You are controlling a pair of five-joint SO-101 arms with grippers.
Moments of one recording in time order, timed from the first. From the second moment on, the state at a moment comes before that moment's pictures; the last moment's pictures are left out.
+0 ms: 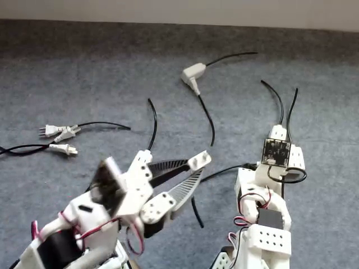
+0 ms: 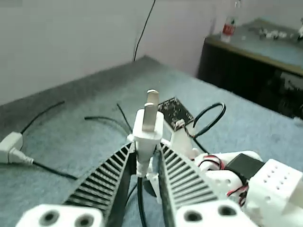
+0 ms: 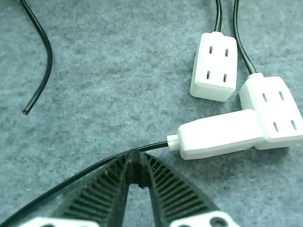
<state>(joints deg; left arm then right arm) 49.8 -95.5 58.2 50.3 10.0 7.6 -78.3 95.5 33.9 3.3</state>
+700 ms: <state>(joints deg) 49.4 -103.9 74.0 39.3 15.7 -2.0 -78.4 40.4 54.6 7.0</state>
